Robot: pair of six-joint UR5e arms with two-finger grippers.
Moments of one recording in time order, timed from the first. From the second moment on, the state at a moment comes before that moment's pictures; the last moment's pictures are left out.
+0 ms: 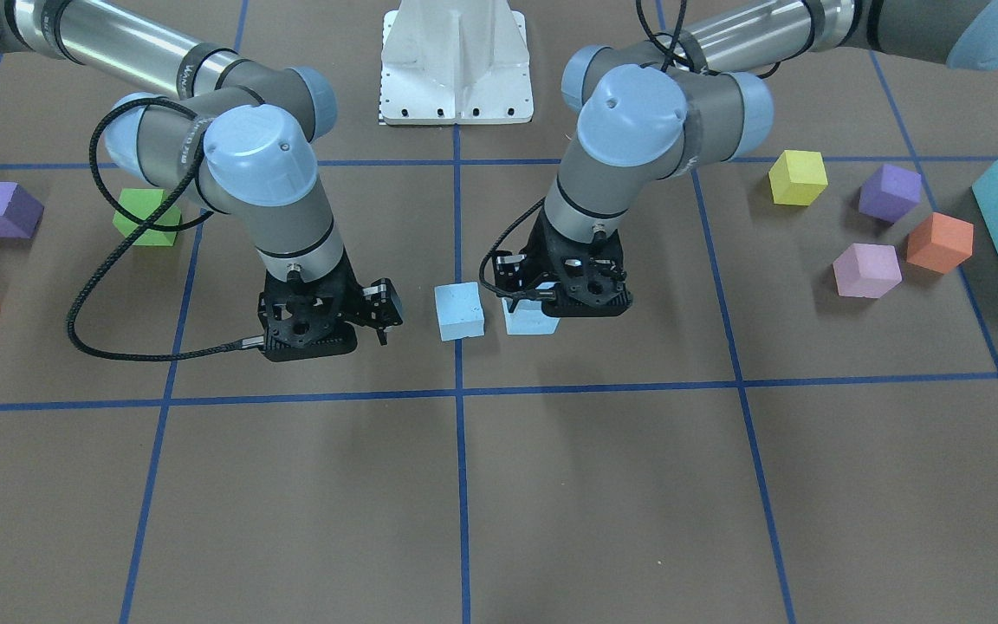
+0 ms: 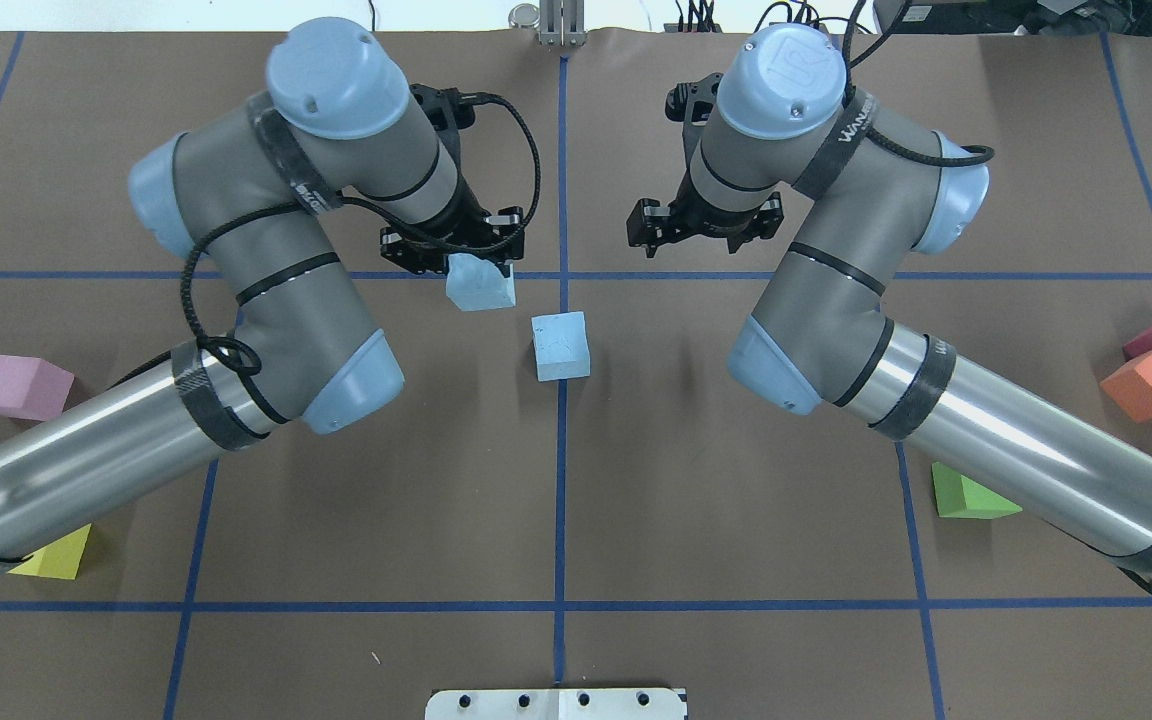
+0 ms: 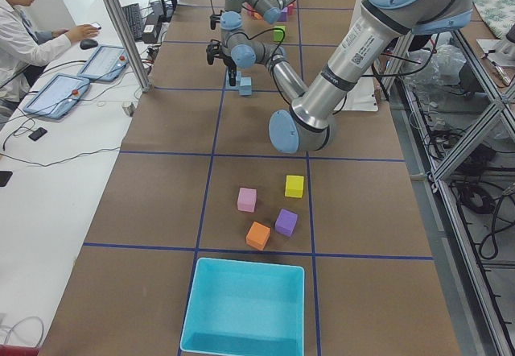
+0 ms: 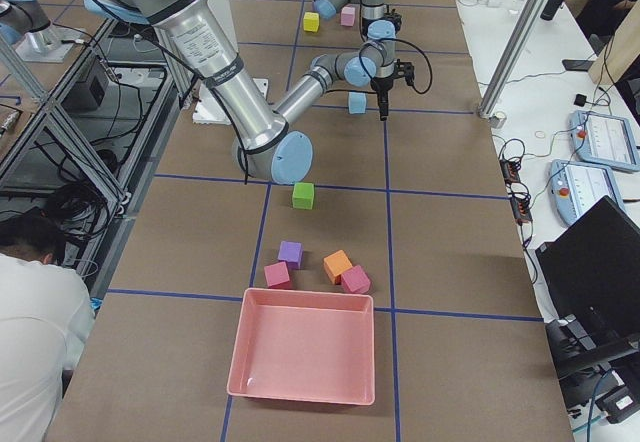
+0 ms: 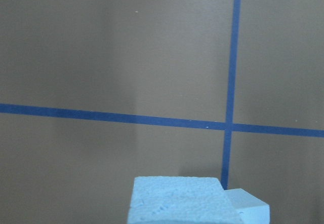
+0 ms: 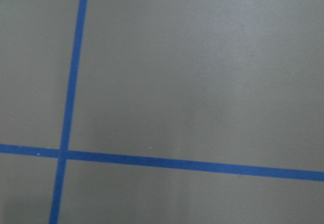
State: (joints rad) left arm -0.69 -2.38 -1.51 -1.72 -2.04 -1.19; right arm 0.75 -0.87 1.54 -1.49 1.96 0.97
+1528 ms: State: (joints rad) left arm -0.59 -2.48 -1.41 -1.71 -2.02 -1.34; right arm 0.87 -1.03 1.63 -1.48 1.95 0.93
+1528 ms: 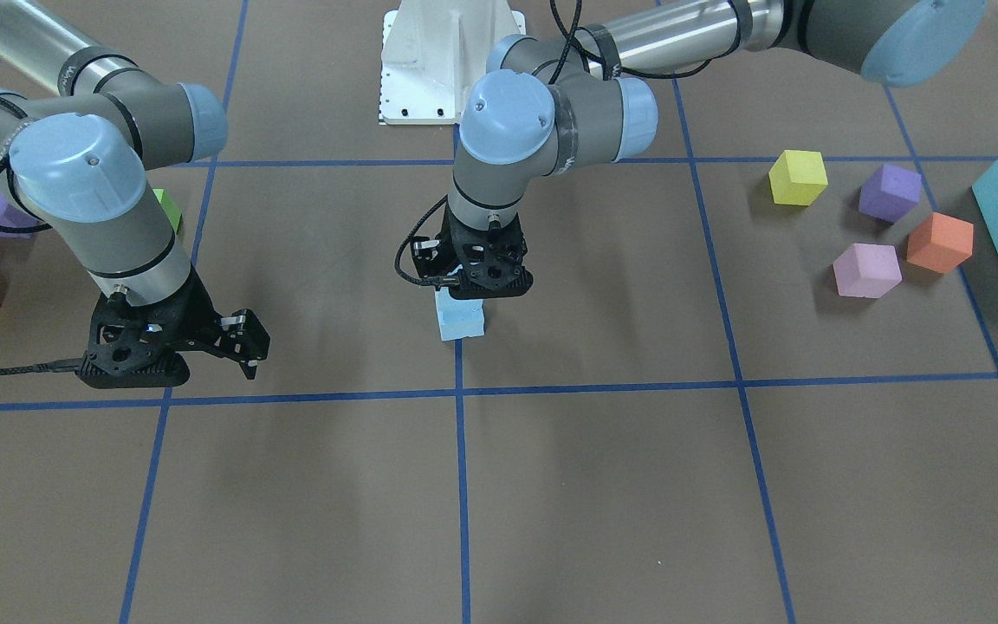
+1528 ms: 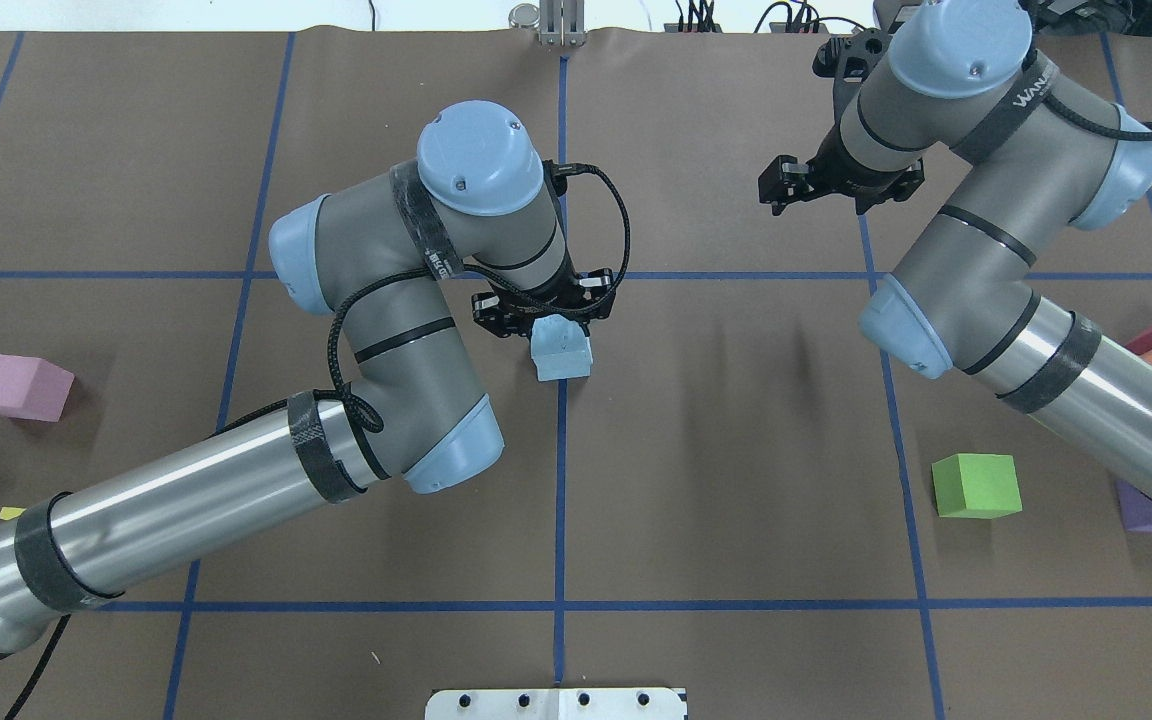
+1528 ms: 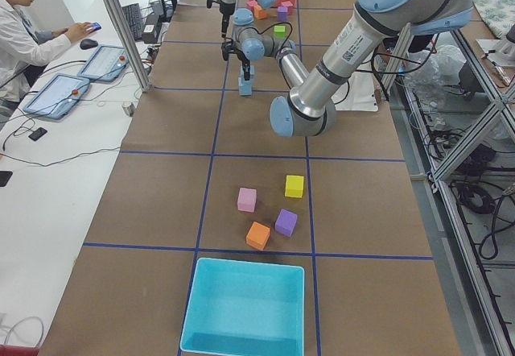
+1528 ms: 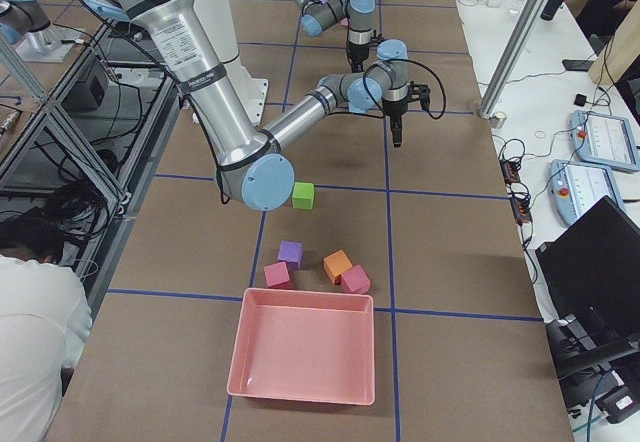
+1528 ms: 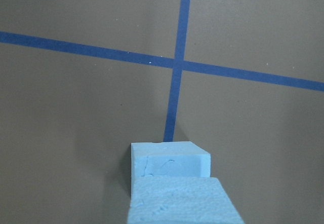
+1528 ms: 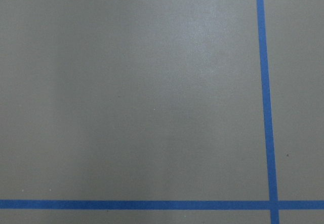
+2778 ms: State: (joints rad) left arm -0.59 -2.47 -1.41 -1.71 -2.01 -1.33; right arm 0.87 -1.04 1.63 -1.47 1.95 0.93
